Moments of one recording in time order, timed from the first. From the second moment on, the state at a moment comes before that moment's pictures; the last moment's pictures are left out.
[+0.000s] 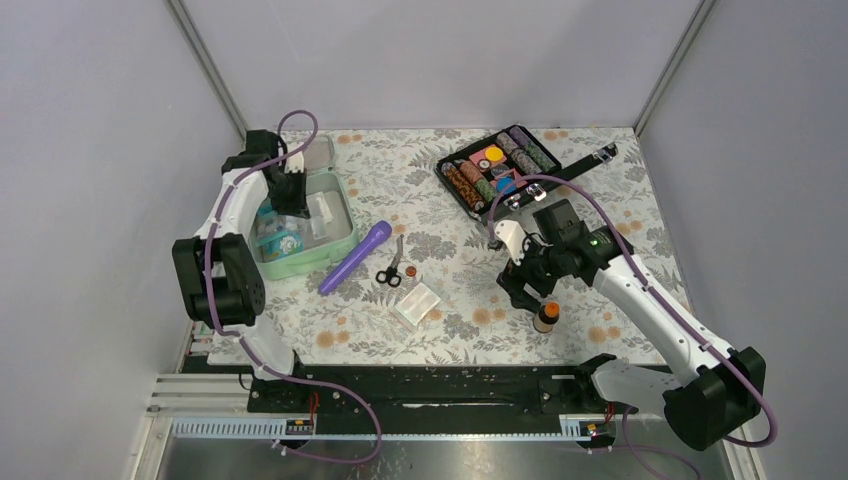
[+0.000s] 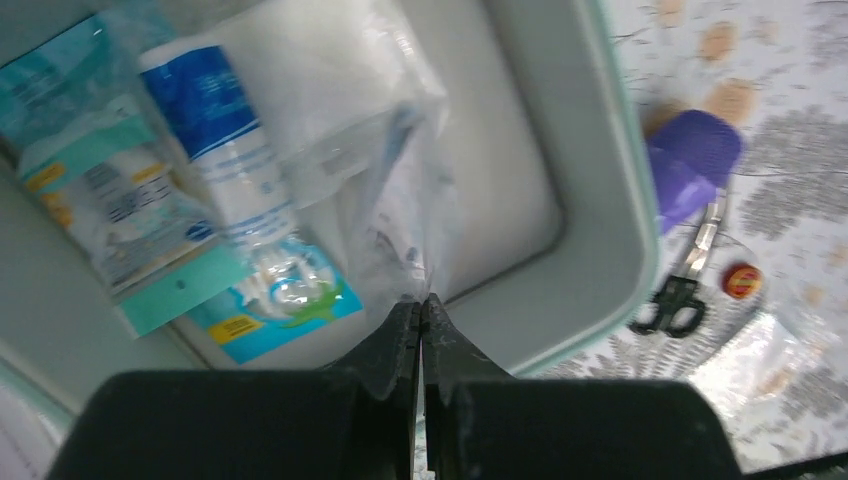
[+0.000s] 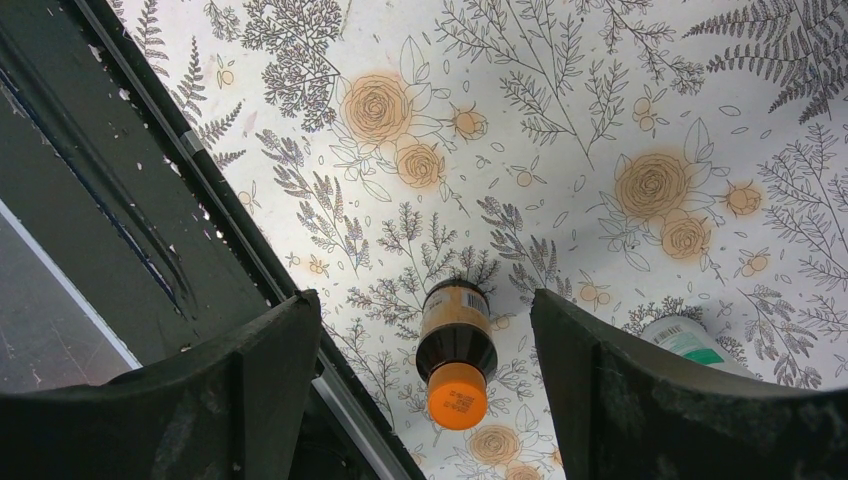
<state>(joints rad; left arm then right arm) 0.10 1.73 1.47 -0.84 0.29 0.10 0.47 1.14 0.99 -1.00 -0.35 -0.53</state>
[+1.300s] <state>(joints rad) 0.08 1.70 1.44 -0.86 0.09 0.11 0.47 1.17 1.00 -0.99 -0.35 -0.52</state>
